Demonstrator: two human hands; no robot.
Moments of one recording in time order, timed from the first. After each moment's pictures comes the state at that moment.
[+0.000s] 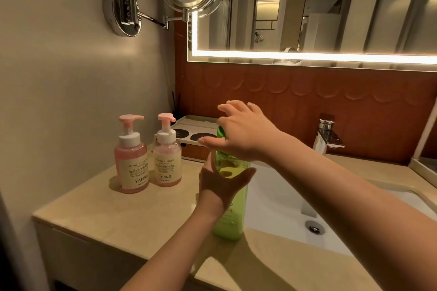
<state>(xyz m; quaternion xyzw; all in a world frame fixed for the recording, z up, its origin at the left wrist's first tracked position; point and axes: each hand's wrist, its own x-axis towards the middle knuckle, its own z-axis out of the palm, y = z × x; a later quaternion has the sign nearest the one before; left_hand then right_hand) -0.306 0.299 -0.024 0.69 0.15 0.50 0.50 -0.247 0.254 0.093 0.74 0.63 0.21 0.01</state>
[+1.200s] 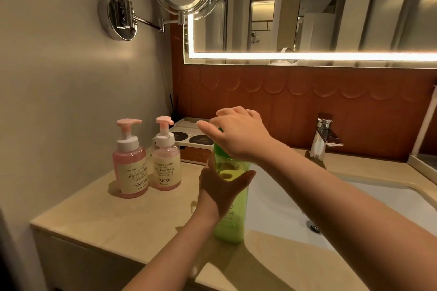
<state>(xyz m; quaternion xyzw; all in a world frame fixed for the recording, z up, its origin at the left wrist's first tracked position) -0.308 0.302 -0.024 0.72 0.15 0.48 0.47 -0.249 0.266 0.084 0.77 0.60 0.18 -0.13</state>
